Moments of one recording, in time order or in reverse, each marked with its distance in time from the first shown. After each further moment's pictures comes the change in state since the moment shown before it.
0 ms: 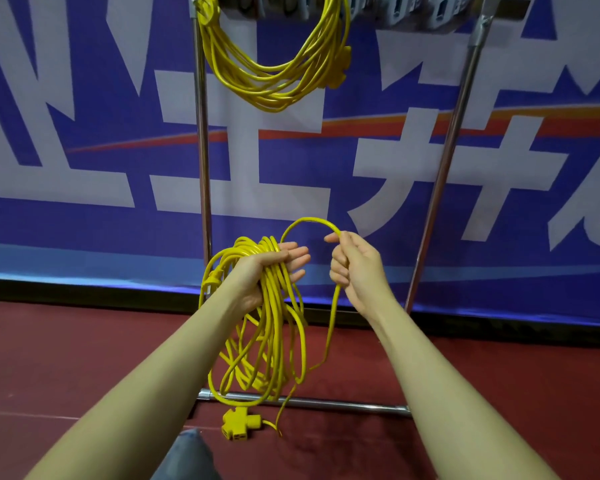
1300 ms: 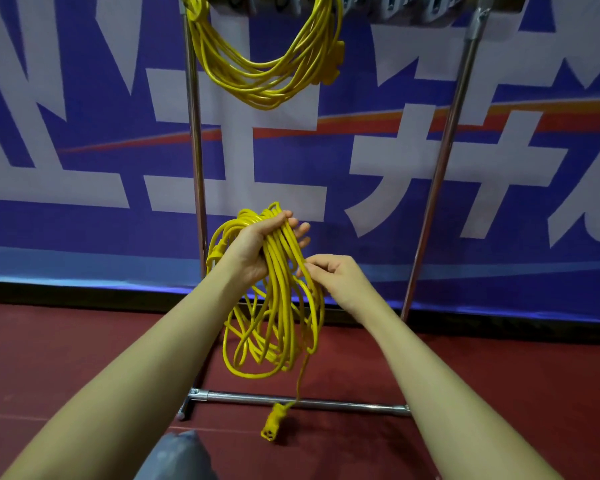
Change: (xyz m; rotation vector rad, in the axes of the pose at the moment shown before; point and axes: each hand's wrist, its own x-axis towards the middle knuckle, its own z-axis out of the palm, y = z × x) left_hand 0.015 0.025 0.031 -0.107 -0.008 0.086; right_hand -0.005 0.008 -0.008 -0.534 -0.328 -0.079
